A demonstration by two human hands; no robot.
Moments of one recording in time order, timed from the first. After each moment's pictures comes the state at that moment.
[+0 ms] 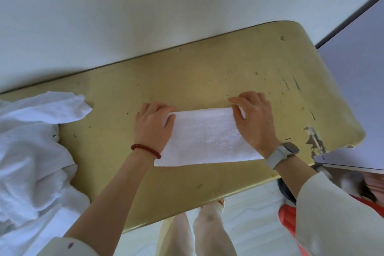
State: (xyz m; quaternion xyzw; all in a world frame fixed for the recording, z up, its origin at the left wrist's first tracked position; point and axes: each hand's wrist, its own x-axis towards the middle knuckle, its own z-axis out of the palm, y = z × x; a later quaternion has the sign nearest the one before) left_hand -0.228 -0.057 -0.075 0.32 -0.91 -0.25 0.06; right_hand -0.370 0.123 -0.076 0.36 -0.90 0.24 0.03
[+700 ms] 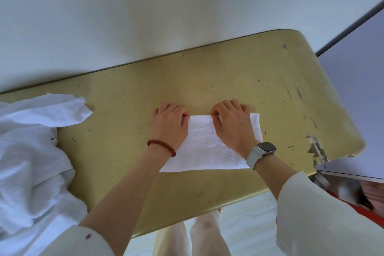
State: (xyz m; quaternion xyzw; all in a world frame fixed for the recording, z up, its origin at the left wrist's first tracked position) left_hand -0.255 -0.047 -0.086 0.27 -0.94 -0.22 0.06; right_hand -0.356 0.085 -0.096 0.40 -0.90 0.18 0.00
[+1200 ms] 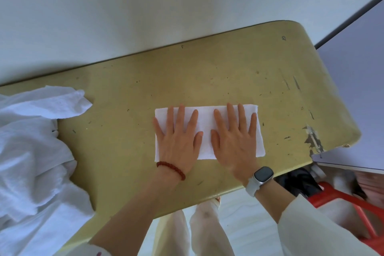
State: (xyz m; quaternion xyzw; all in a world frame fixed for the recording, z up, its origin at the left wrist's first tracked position) left_hand -0.216 0.000 -0.106 0.23 -0.97 -0.07 -0.03; right_hand -0.305 0.121 -0.101 0.36 -0.93 0.02 -0.02
